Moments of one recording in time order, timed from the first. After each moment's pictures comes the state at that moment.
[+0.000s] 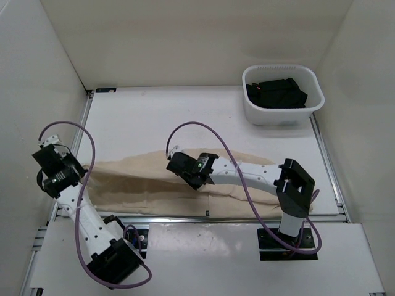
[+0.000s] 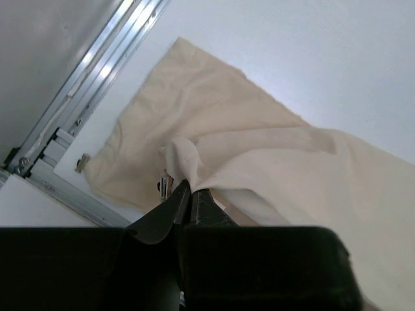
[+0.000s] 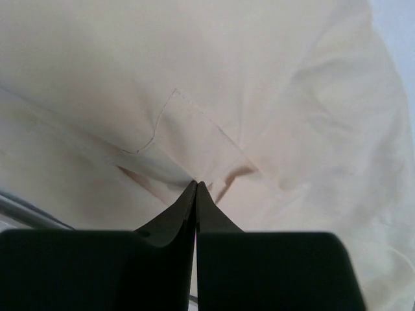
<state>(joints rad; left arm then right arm) 0.70 0.86 0.96 -0.84 0.13 0.00 1.20 1.79 1.45 -0.82 0.38 0.24</state>
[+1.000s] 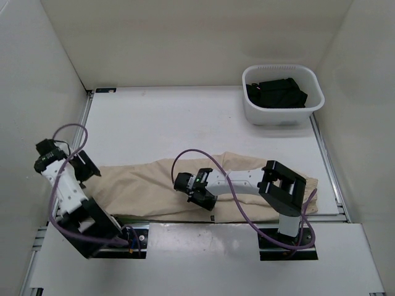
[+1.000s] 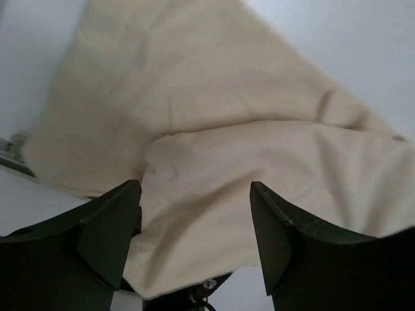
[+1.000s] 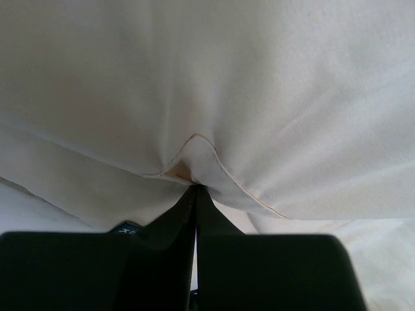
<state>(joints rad) 0.70 1.11 1.03 -1.04 0.22 0.00 1.25 1.85 1.18 -0.84 0.14 0.09</state>
